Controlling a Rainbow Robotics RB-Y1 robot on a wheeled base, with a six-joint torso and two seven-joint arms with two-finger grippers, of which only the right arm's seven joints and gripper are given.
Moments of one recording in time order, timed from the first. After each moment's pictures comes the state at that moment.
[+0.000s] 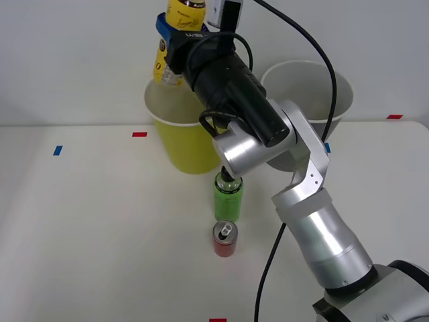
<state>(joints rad) -0.66 0.02 0.31 -1.55 0.07 0.21 1.00</state>
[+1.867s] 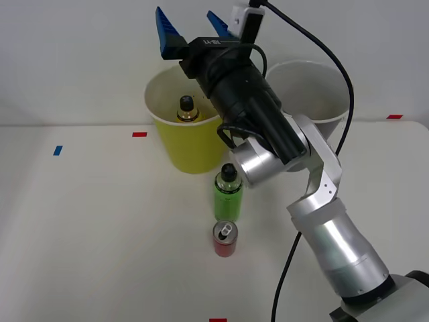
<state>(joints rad) -0.59 -0.06 0.31 -1.57 0.03 0.01 0.96</state>
